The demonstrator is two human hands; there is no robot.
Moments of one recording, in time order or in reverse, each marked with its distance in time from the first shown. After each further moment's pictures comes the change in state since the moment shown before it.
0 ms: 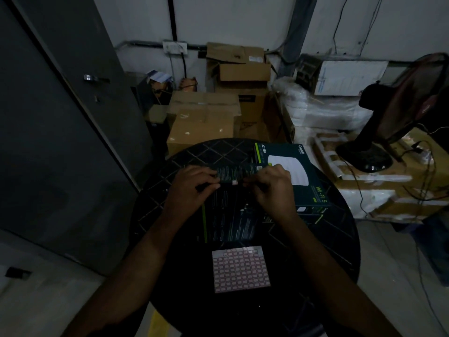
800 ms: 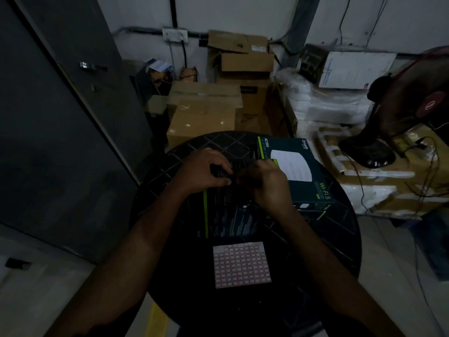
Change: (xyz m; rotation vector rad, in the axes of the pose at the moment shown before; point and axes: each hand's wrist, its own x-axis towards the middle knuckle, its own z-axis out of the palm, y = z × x) left_hand 0.049 0.002 -0.009 -0.142 -0.362 -0.075; right_hand 0.012 -0.019 0.007 0.001 -0.134 -0.056
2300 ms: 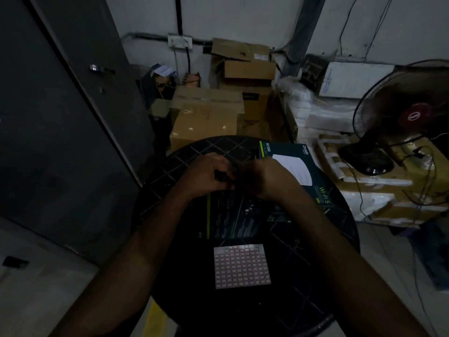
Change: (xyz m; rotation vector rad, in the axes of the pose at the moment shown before) left_hand -0.009 0.001 0.002 -0.008 -0.005 0.035; right_hand 0.032 -0.033 -0.038 -0.067 -0.286 -0.180
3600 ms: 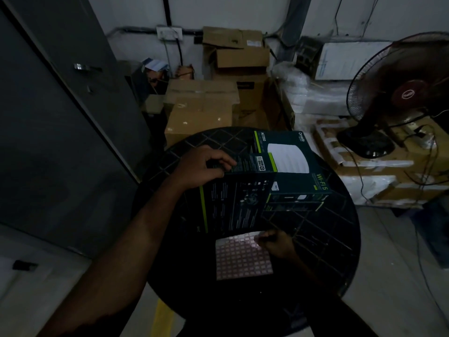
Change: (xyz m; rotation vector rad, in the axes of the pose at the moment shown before) left_hand 0.005 0.021 -0.005 -0.087 -0.077 -0.142; right_hand -0.178 0.070 0.185 0.595 -0.188 1.049
